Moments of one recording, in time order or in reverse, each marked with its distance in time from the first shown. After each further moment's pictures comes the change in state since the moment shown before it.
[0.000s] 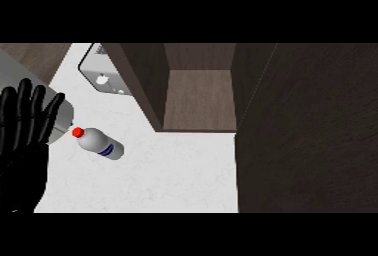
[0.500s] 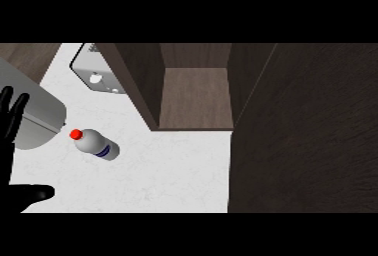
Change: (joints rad) left arm -0.004 0.097 0.226 0.090 0.256 -0.073 0.107; right arm 0.146 0.014 0.042 -0.141 -0.120 0.050 0.110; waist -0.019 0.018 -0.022
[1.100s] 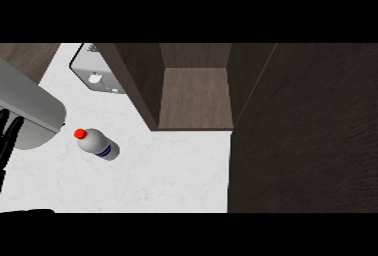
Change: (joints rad) left arm 0.132 -0.030 -0.010 -0.164 0.036 0.036 0.186; right arm 0.271 0.011 0.101 -0.204 -0.022 0.044 0.081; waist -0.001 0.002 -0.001
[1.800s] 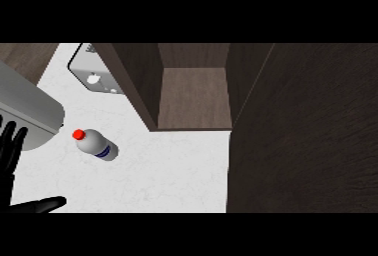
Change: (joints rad) left arm 0.052 -0.047 0.041 0.137 -0.080 -0.026 -0.126; right arm 0.212 0.005 0.070 -0.035 0.039 0.053 -0.125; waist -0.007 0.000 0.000
